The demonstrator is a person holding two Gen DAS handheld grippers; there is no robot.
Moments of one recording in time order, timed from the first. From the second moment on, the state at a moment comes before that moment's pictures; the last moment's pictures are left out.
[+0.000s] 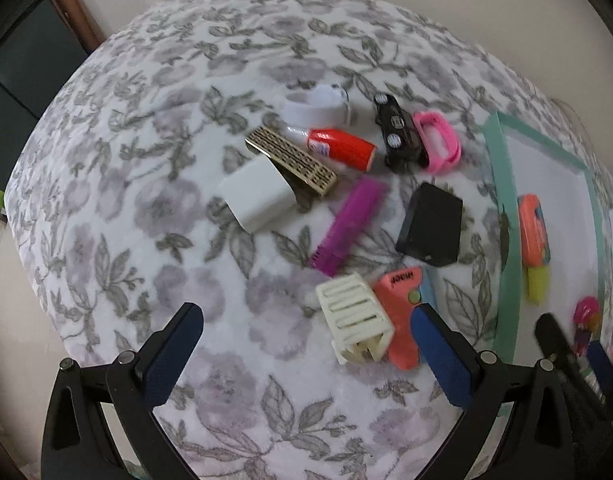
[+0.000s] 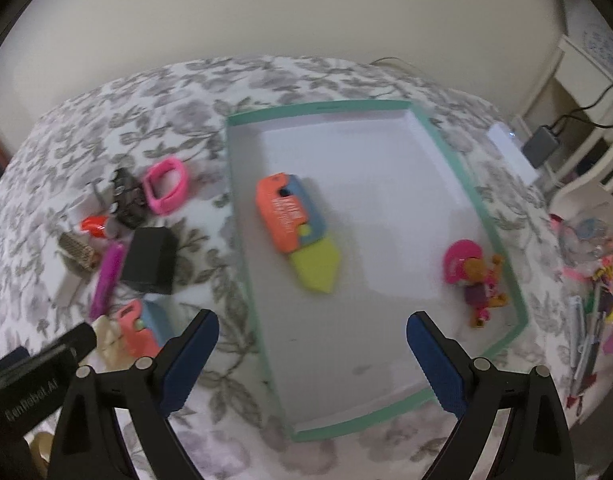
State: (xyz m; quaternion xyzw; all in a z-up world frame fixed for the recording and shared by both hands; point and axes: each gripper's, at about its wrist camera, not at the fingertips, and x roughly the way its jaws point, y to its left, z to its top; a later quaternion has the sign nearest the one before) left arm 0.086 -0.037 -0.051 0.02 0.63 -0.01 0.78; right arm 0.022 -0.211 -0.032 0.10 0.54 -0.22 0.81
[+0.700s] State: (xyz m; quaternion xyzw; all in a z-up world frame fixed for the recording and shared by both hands) left arm 0.081 -0.034 -0.089 -0.03 0.67 -0.04 0.74; right arm 0.027 -0.203 -0.036 0.12 0.53 -0.18 0.82
